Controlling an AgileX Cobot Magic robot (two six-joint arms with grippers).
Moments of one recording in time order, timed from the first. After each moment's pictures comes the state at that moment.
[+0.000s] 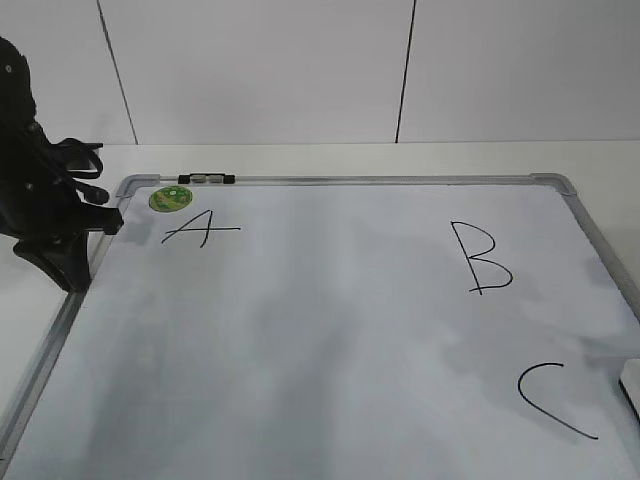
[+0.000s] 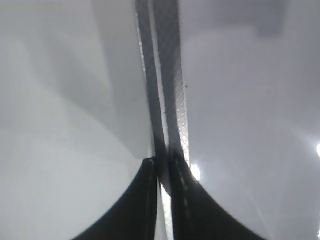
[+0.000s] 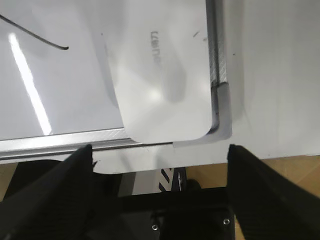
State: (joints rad) left arm -0.13 2.07 -1.46 -0.12 1.06 0.03; right arm -0.07 1.15 -0.71 0.07 1.21 0.07
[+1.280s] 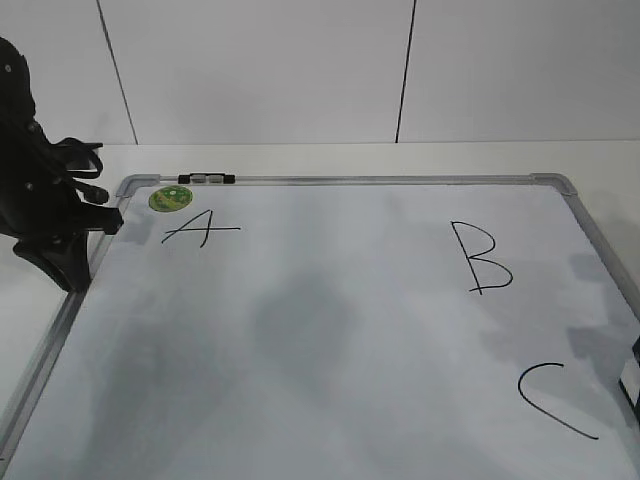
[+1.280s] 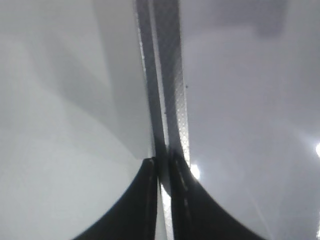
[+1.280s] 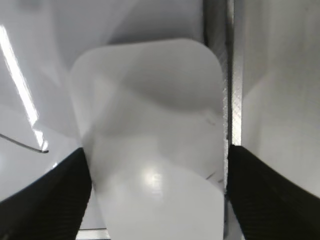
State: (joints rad) left arm -0.13 2.07 -1.46 -0.12 1.06 0.03; right arm -0.07 1.50 -0.76 0.06 0.96 0.03
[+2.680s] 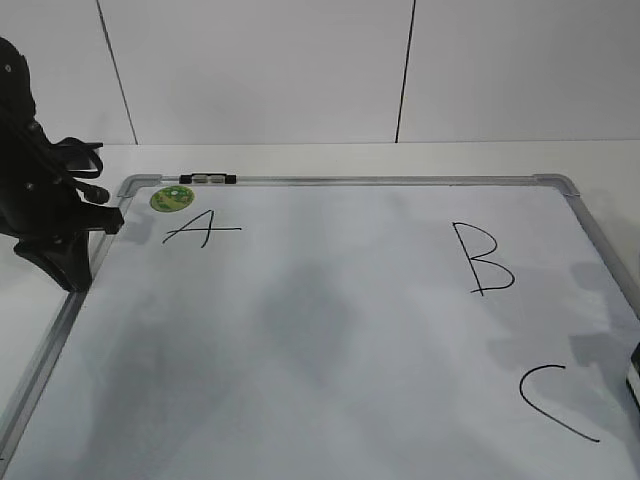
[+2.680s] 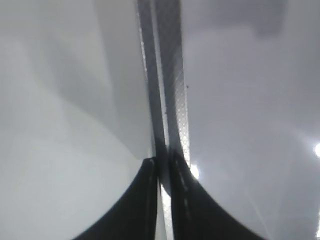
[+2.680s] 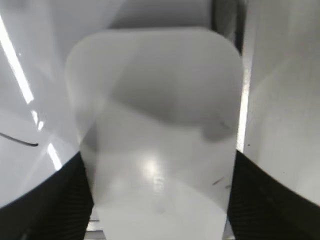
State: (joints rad) left arm -0.13 2.07 -1.46 -0.13 1.06 0.03; right arm -0.07 1.55 -0.78 0.05 1.02 0.02
